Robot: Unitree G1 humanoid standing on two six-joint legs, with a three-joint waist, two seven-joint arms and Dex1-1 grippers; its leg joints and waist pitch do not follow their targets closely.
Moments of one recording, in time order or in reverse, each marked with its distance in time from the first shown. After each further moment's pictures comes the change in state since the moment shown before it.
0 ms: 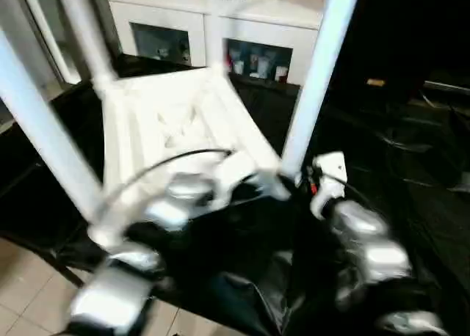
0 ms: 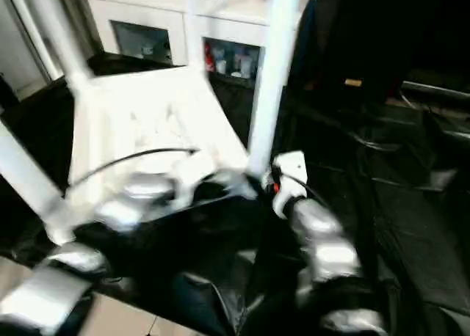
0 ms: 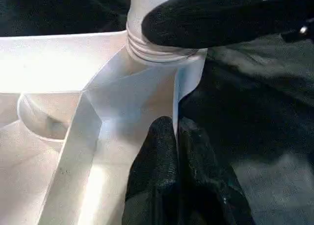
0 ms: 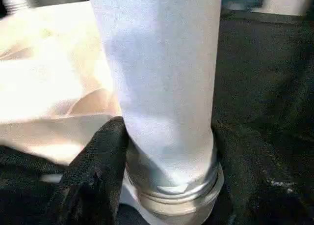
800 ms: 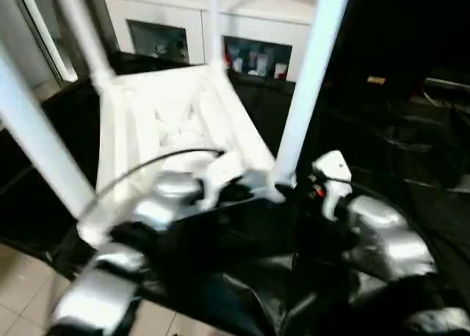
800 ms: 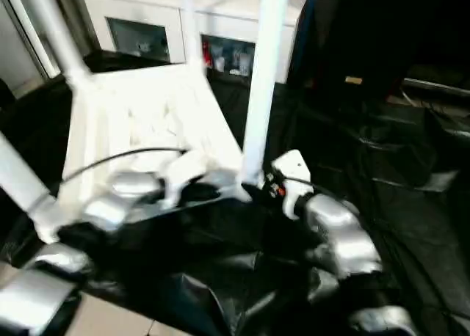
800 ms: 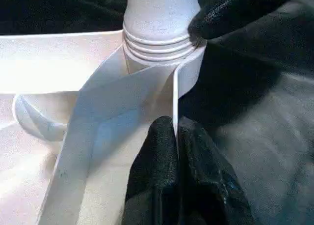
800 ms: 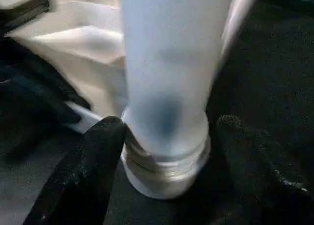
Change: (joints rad) left arm 0.065 0.153 -0.006 -0.083 -0.046 -0.095 -0.296; right arm 0.035 -0.229 0.107 -0.120 0.018 0.050 0.444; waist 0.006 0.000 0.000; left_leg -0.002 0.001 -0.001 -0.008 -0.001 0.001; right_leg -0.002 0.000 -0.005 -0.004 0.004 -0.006
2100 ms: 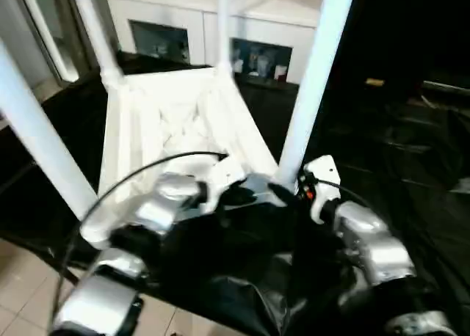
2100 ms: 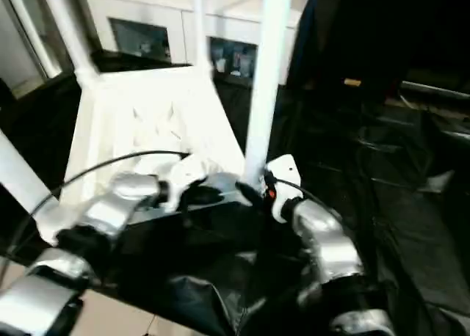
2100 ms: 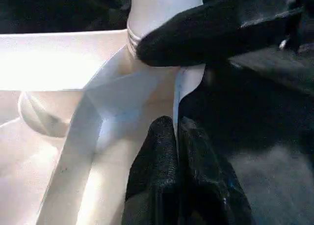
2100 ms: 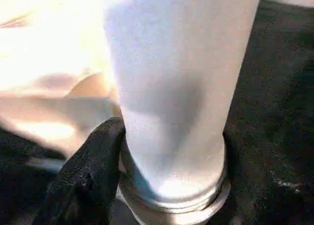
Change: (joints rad) left arm -0.042 -0.122 -0.017 0.031 0.045 0.108 0.246; right arm -0.034 0.235 -0.059 0.118 -0.082 -0.016 -0.465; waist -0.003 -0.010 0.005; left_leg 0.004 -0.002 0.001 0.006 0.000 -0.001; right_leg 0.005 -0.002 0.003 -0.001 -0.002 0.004
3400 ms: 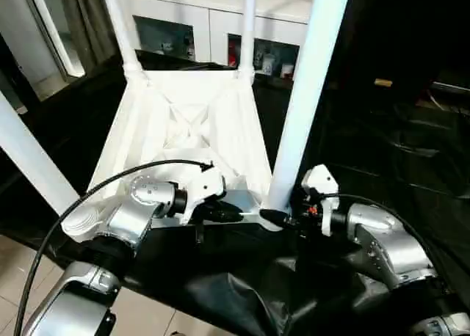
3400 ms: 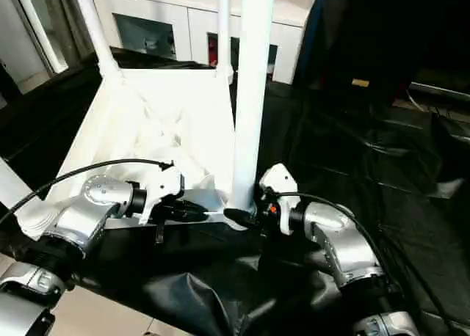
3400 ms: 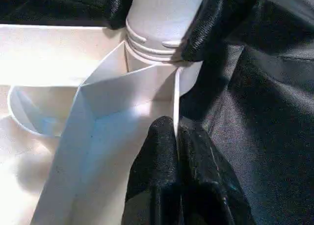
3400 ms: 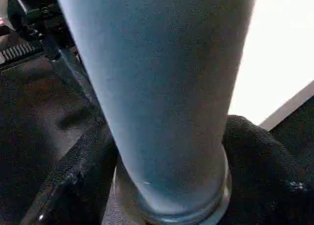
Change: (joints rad) left arm 0.156 0.226 -0.013 -0.246 -0.098 -0.054 -0.448; right arm 0.055 -0.251 0.130 -0.135 0.119 0.026 0.677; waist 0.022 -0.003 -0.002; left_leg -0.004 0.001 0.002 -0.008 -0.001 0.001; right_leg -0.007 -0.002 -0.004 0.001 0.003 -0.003
